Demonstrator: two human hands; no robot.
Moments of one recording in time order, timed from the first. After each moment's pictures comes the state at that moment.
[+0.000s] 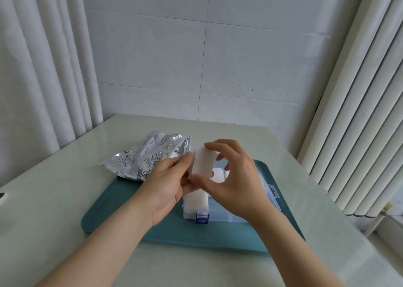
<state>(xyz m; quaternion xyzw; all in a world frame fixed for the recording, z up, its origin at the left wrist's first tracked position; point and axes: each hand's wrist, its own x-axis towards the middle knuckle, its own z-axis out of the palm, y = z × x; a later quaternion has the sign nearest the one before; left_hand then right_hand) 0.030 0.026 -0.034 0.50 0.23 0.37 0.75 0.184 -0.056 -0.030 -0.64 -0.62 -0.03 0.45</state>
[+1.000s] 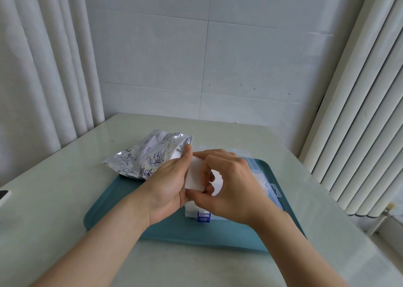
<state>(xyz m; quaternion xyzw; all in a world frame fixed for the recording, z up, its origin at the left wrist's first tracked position) 0.026 0.019 -0.023 0.53 0.19 0.29 0.78 0.172 -0.059 -0.020 -0.51 -0.75 -0.09 0.42</state>
